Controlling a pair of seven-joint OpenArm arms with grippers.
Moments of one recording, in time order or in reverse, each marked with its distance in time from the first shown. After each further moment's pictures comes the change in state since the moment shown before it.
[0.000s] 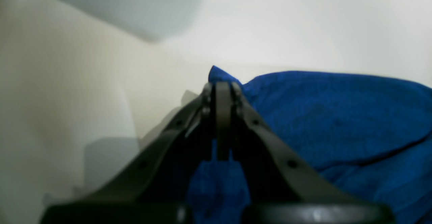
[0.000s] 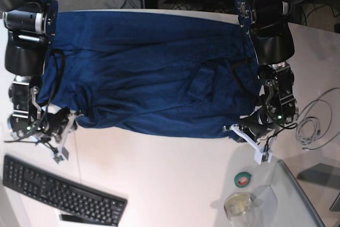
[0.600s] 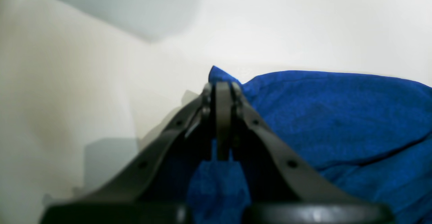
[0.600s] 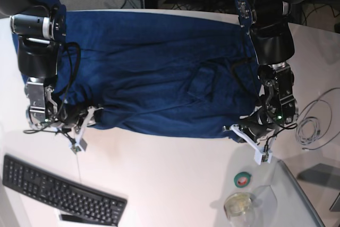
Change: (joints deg) left arm 0.0 0.0 0.0 -0.2 0.0 -0.2 -0.2; right arm 1.8 -2.6 -0.2 -13.6 0.0 0.0 10.7
